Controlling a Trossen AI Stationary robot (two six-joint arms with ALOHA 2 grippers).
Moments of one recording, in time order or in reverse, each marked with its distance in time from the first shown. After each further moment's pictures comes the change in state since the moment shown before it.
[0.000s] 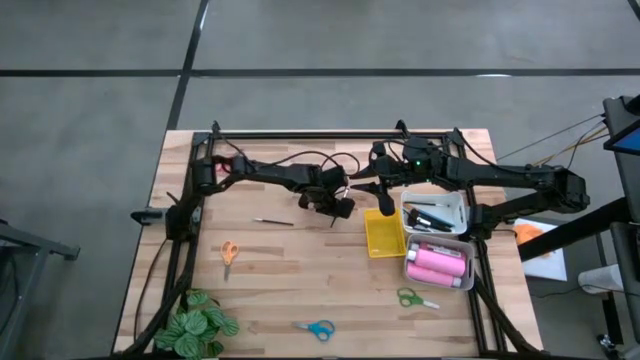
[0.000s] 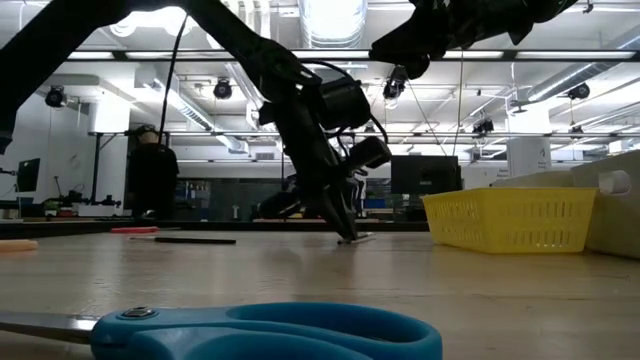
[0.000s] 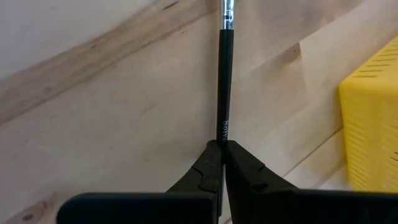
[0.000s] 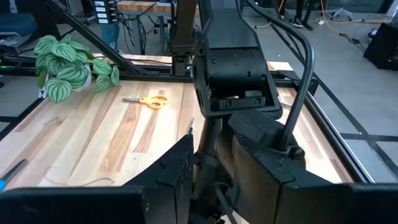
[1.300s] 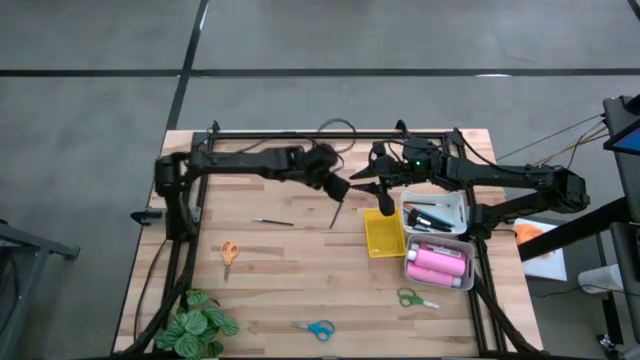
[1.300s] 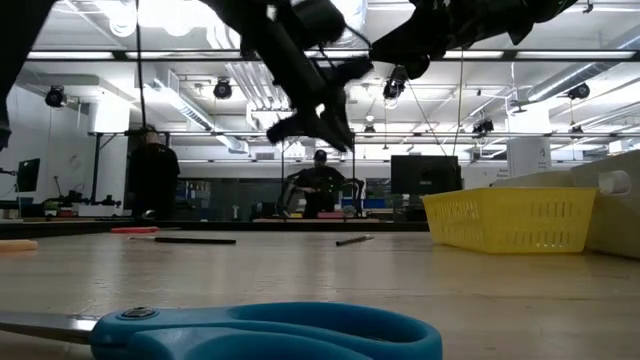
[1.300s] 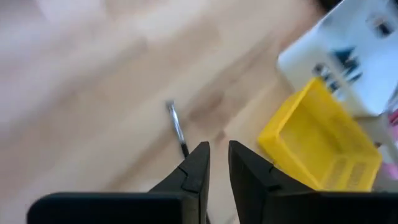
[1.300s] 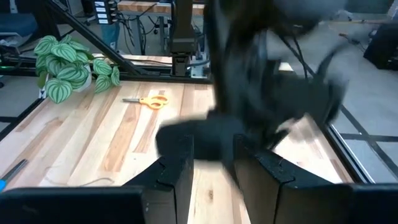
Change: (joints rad) left arm 0.008 -0.295 -0.005 -0.013 -0.293 0.300; right arm 0.000 0.000 0.000 0.001 0.000 0.000
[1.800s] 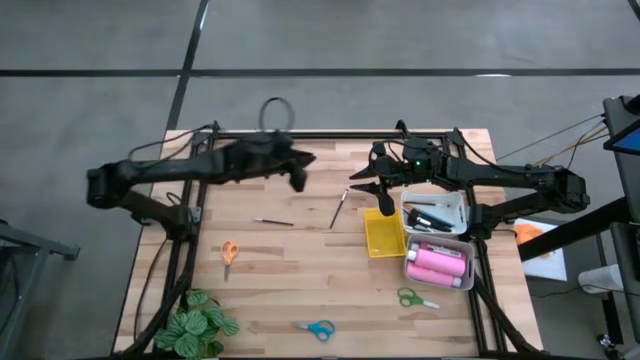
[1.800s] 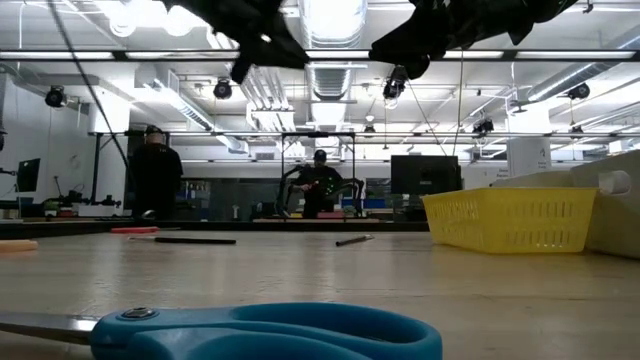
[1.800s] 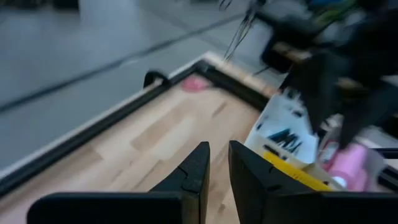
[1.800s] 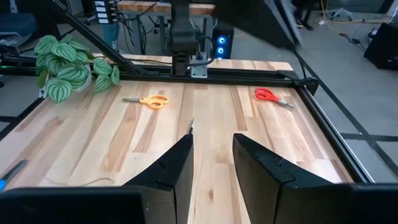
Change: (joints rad) left arm 0.007 -0.534 -0.402 0.383 -0.131 0.312; right arm 0.000 0.000 0.000 0.001 0.000 0.000
